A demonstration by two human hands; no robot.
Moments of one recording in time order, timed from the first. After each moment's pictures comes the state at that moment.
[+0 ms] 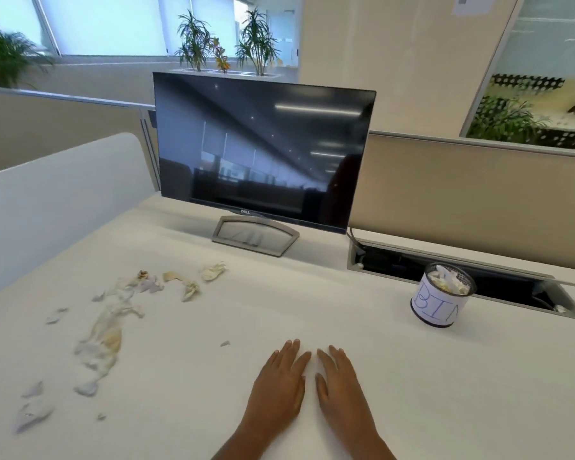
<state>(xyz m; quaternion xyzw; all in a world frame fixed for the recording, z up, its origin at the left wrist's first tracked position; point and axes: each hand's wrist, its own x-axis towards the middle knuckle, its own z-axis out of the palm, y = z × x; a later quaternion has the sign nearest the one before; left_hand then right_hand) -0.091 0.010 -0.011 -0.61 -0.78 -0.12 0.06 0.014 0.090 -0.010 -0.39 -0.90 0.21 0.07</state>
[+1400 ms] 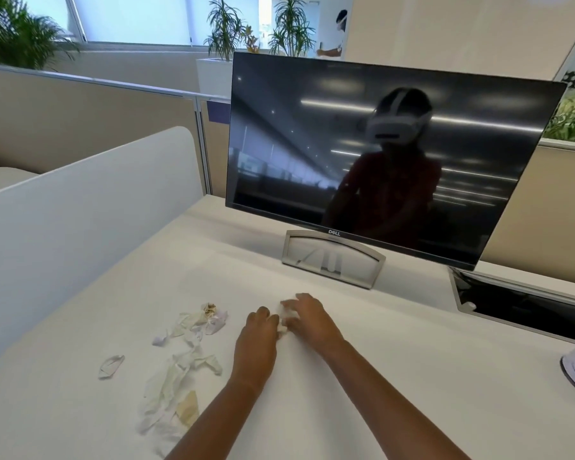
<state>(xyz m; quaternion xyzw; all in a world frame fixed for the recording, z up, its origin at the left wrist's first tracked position) -0.352 0.018 -0.010 -0.44 -0.88 -0.19 -0.01 -0.294 0.127 0.010 -0.28 -0.92 0.28 0.04</state>
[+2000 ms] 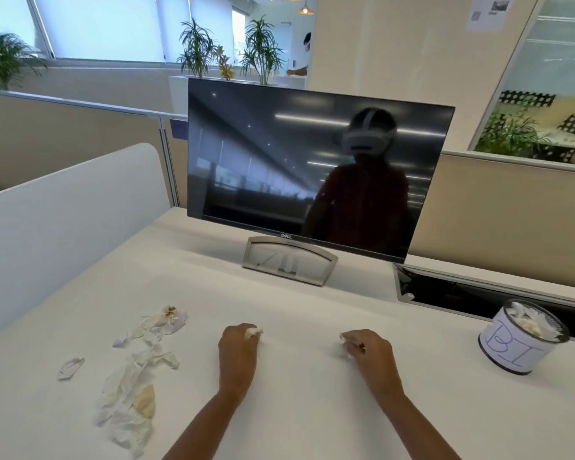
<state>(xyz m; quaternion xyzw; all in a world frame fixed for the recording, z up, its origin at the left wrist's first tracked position) -0.286 0.020 0.007 -0.29 -0.83 -0.48 -0.10 -0.113 0.154 0.009 -0.43 -0.80 0.33 0.27</state>
